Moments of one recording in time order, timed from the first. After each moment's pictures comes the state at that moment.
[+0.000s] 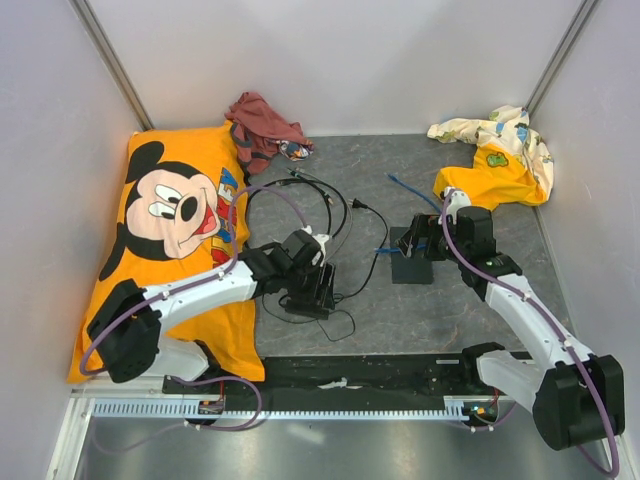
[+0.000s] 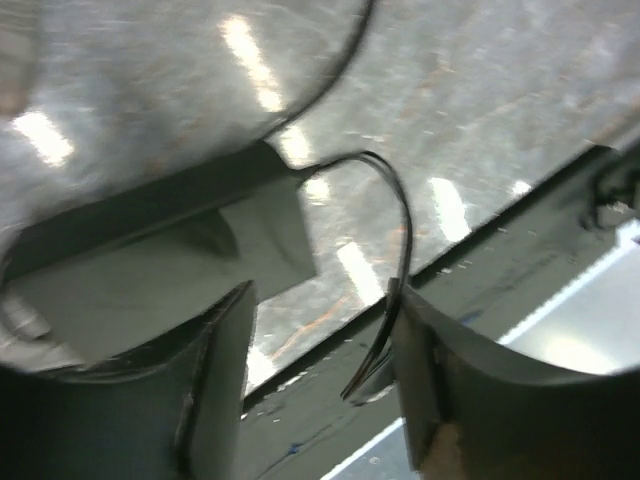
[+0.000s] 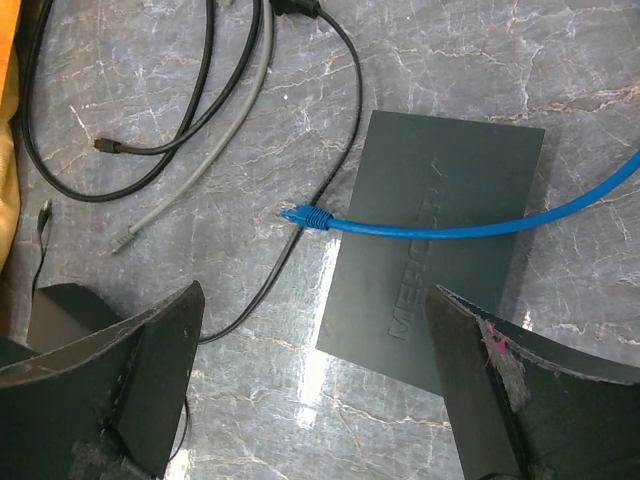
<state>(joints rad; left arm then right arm) -0.87 1.38 0.86 -0.47 0.19 -0.57 0.21 1.03 0.64 -0.19 -0.26 0.33</state>
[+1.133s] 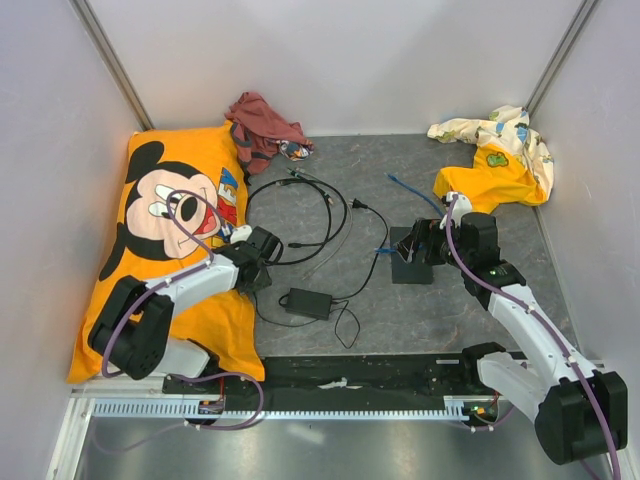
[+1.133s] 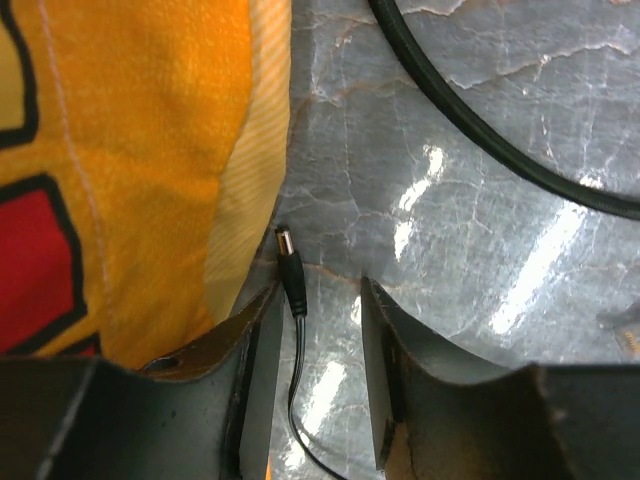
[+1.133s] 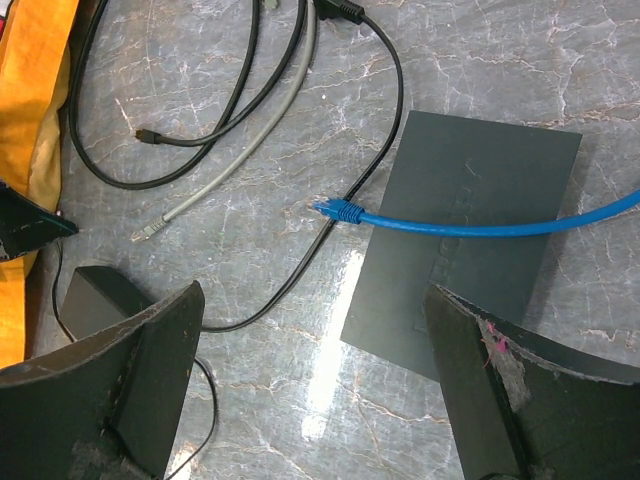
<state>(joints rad) -0.53 1.40 0.69 -0.53 -0.38 -0.83 0.21 0.95 0.60 -0.16 -0.32 0.34</state>
